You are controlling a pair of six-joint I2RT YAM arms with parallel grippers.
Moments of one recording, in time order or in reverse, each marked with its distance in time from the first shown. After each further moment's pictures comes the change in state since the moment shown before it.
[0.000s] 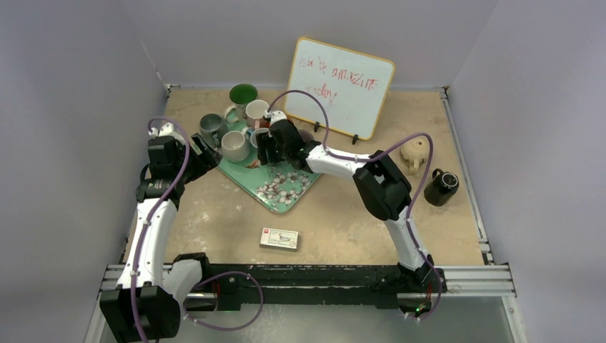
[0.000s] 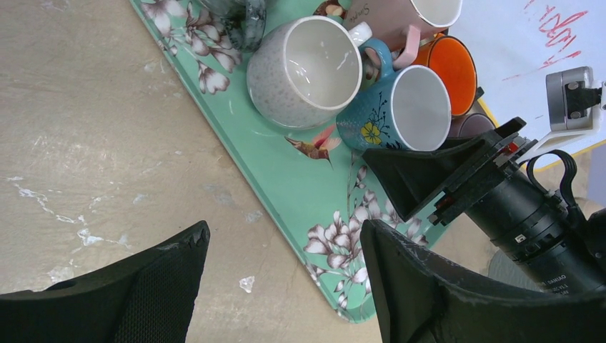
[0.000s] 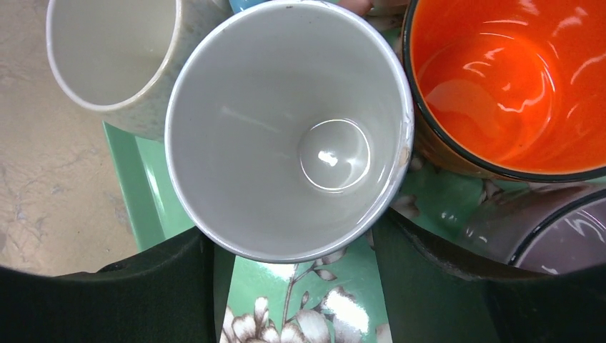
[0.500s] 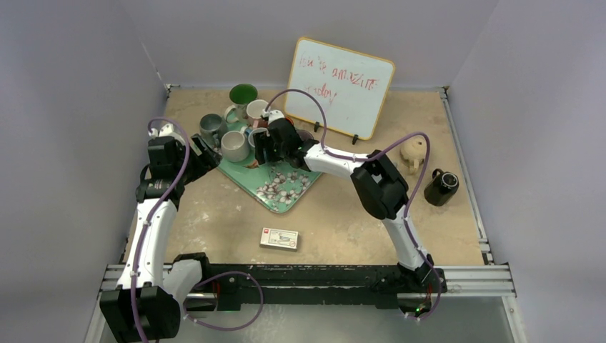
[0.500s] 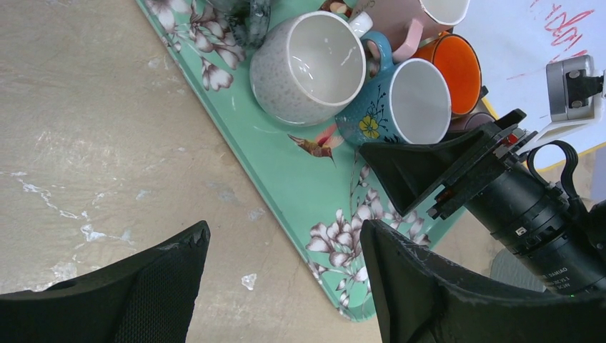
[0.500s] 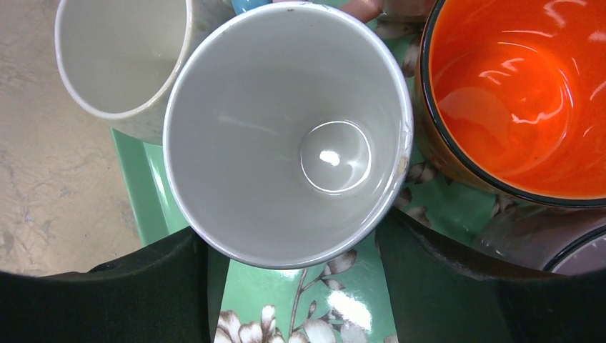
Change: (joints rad) left arm 0.000 -0.001 0.000 -0.009 -0.007 0.000; right arm 0.000 0.035 0.058 -0.030 -0.022 0.001
